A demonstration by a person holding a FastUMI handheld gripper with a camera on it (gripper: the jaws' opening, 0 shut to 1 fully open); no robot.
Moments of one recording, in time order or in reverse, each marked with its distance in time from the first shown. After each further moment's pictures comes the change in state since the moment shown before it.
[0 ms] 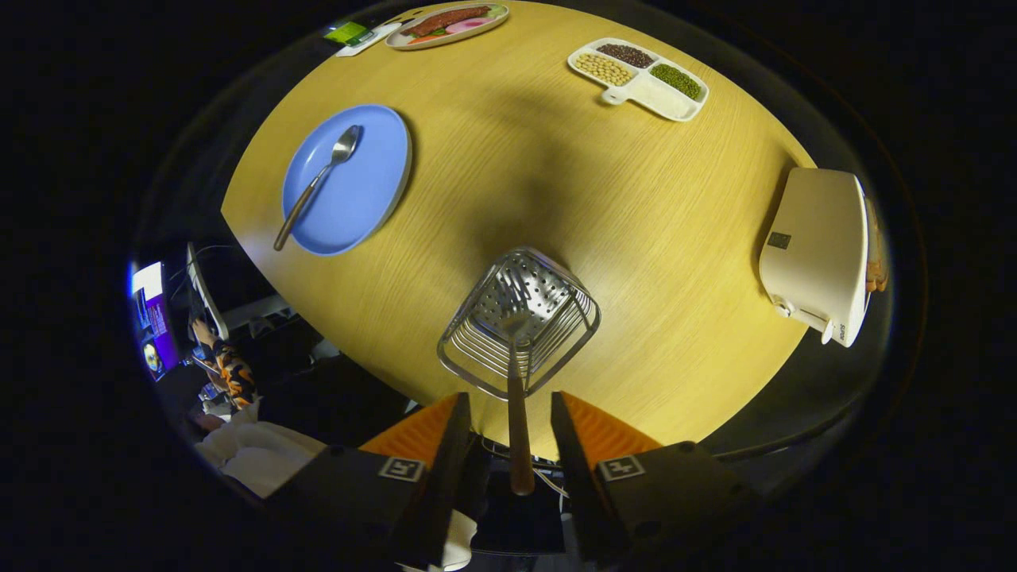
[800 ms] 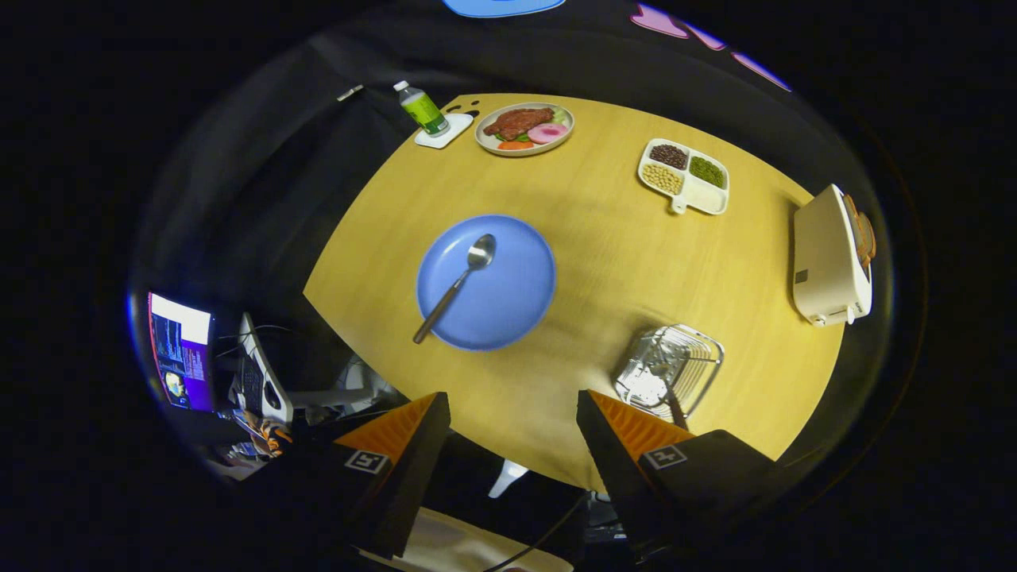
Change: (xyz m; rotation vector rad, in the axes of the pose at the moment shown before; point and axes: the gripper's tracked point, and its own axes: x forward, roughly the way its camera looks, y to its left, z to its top) arm -0.040 0.168 0.049 0.079 -0.468 0.158
